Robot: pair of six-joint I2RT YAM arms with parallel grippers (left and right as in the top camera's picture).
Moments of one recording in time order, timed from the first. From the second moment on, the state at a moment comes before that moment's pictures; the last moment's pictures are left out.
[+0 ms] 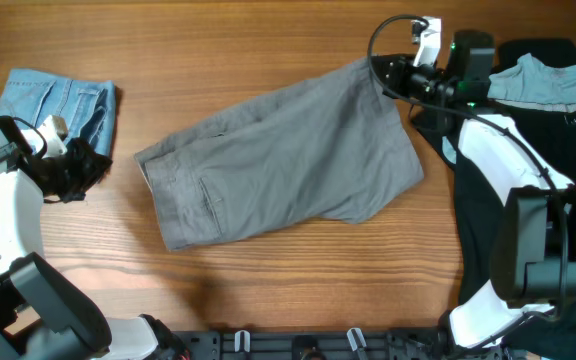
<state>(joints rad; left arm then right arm) 0.55 1.59 1.07 -0.72 0.53 -0.16 0.03 1.82 1.17 0.12 -0.68 0.29</state>
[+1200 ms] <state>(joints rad) 0.48 1.57 1.02 -0.69 0.58 -0.22 0.08 1.82 1.17 0.17 -0.51 0.32</state>
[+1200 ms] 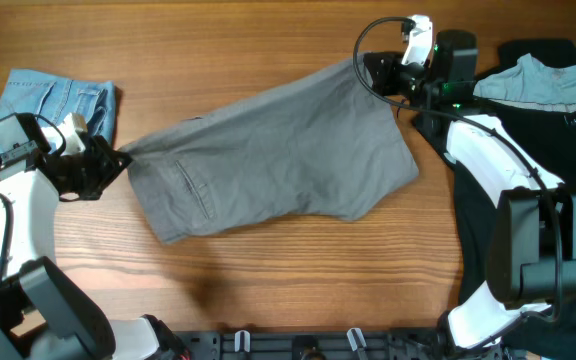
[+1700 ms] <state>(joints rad) 0.42 1.66 1.03 -0.86 0.47 -0.19 -0.01 1.86 1.17 -0.19 -0.59 0.27</state>
